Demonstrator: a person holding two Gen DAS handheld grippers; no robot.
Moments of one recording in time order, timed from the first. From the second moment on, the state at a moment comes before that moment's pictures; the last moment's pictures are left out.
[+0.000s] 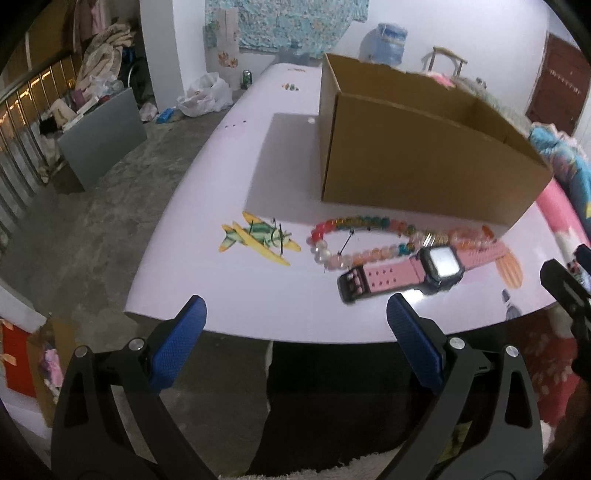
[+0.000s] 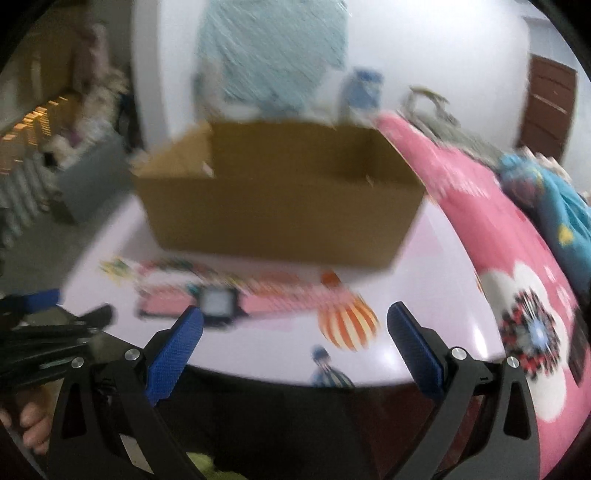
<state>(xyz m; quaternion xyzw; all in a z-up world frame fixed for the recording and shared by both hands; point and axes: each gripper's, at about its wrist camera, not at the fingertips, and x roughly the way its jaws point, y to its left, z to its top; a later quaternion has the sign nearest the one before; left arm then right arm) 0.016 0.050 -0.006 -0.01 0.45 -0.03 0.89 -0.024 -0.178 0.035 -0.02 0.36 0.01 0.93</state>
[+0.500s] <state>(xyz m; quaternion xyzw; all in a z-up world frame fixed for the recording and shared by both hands) 0.023 0.057 0.011 -0.06 0.40 -0.15 0.90 -0.004 -0.176 0.027 -0.10 0.36 0.14 0.92</state>
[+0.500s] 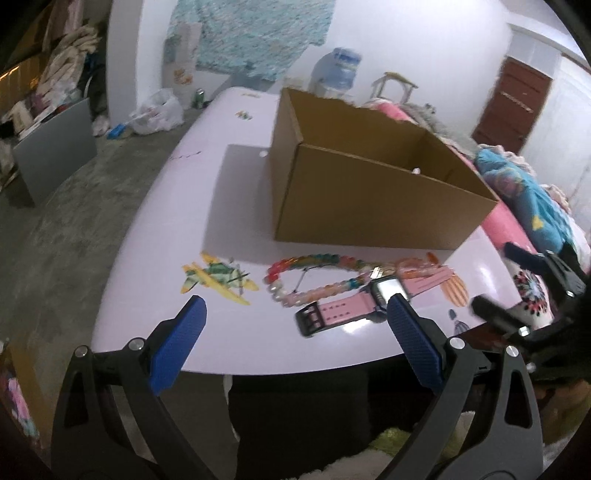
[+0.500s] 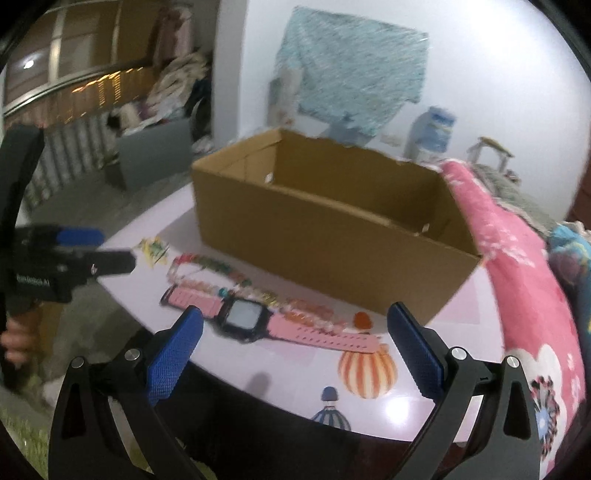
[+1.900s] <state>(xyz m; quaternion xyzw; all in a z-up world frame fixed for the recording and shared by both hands) -0.002 -0.039 -0.029 0.27 0.35 -0.19 0.88 0.078 -0.161 -0.026 -0.12 0.54 0.40 0.73</state>
